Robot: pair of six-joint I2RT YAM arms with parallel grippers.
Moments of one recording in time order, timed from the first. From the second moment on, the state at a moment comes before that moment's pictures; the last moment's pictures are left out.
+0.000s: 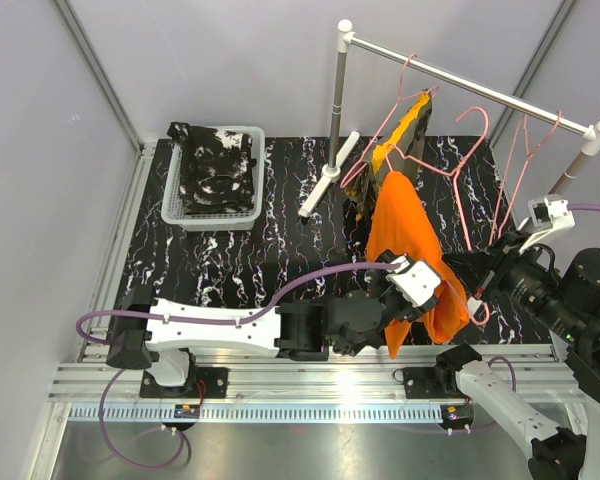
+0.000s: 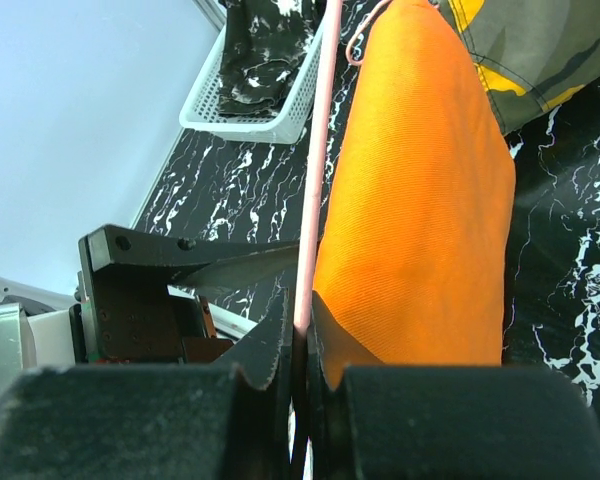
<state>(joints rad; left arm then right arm) -1.56 1.60 1.41 0.19 -0.72 0.14 0.38 0.69 1.61 -1.16 -0.18 0.43</state>
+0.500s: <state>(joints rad) -1.54 1.58 1.38 0.18 -0.68 0.15 0.38 0.74 1.67 -1.20 -0.15 0.42</state>
